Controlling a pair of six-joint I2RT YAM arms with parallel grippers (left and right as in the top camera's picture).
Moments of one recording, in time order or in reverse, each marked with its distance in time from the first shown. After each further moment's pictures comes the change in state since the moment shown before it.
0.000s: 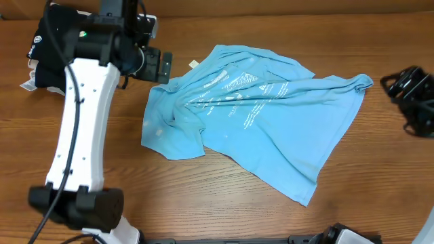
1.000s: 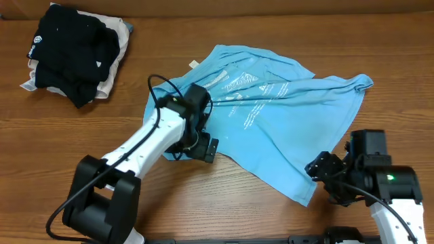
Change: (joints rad) left arm -0.331 -0.037 -0.877 0.404 0.081 -0.240; right arm 0.463 -0.405 -0.850 0.150 0.212 0.348
